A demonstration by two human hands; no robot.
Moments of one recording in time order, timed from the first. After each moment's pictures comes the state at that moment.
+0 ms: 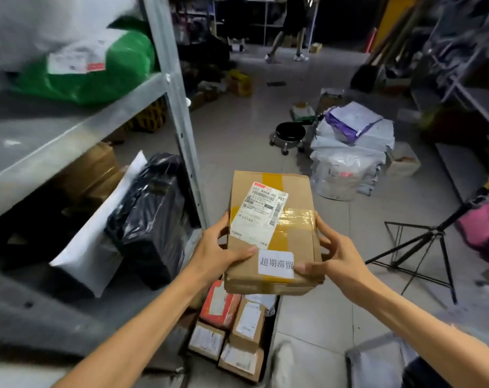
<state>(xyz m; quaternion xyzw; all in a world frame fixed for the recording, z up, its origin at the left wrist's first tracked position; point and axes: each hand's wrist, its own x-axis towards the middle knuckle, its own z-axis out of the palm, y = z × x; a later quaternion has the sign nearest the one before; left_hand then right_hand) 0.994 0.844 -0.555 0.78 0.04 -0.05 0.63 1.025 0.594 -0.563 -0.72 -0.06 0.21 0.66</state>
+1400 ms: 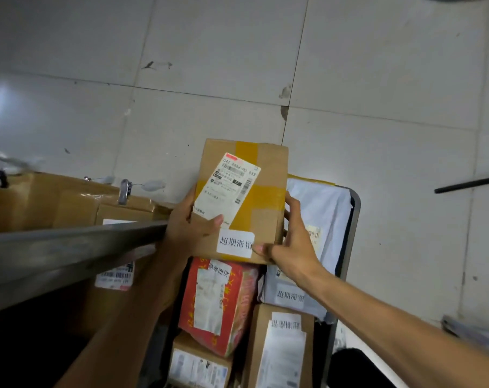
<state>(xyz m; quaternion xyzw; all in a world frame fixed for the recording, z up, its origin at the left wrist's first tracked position) 1.289 0.941 -1.145 0.78 0.25 -0.21 0.53 1.274 0.743 -1.179 -0.68 0.16 0.30 0.65</state>
